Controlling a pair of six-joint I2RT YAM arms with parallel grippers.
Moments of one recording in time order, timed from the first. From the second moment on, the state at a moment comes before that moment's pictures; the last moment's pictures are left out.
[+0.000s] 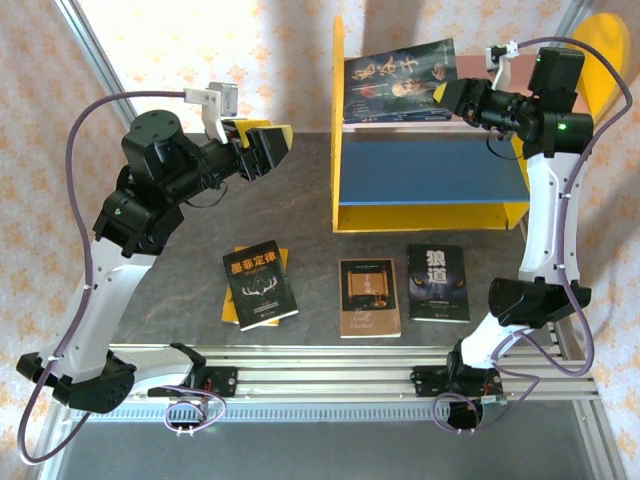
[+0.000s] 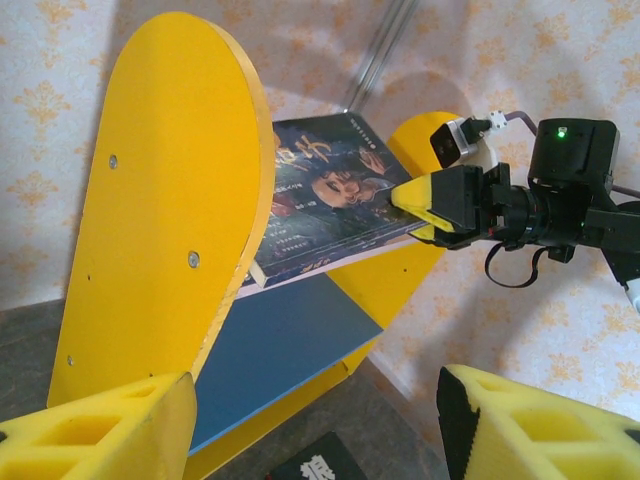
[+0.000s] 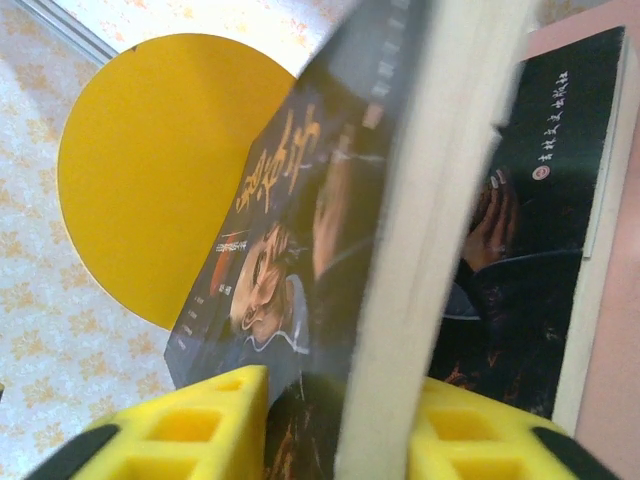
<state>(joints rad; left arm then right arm) -0.43 1.23 1.72 -0.54 0.34 -0.43 -0.11 1.68 2.21 -0.99 -0.91 0.37</state>
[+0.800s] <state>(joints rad) -0.44 1.25 1.73 -0.56 0.33 -0.44 -0.11 1.68 2.27 -1.06 -0.69 0.30</state>
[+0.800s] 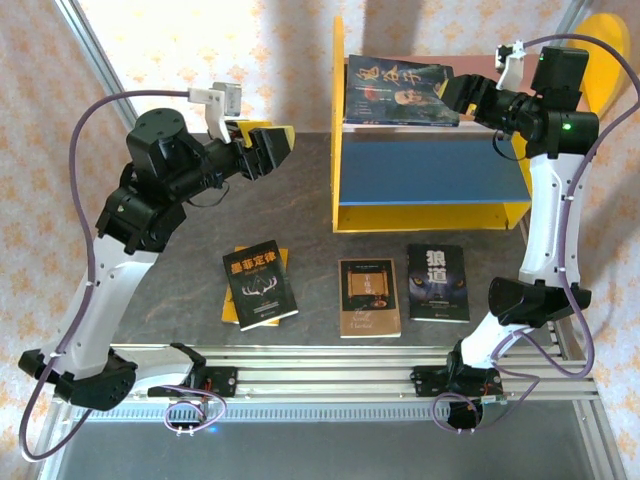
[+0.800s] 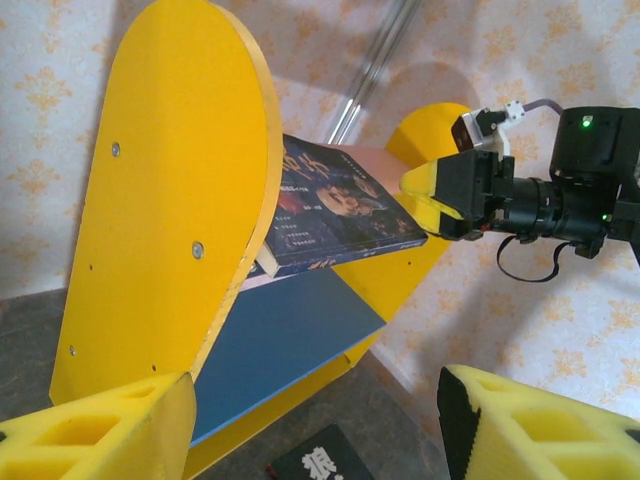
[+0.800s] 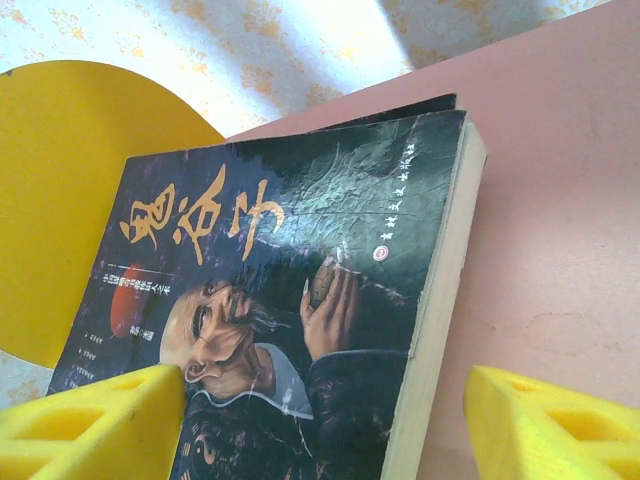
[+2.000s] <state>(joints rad) -0.51 1.35 1.78 -0.60 0.31 -0.41 -0.04 1.80 2.44 -1.10 -0.67 0.30</state>
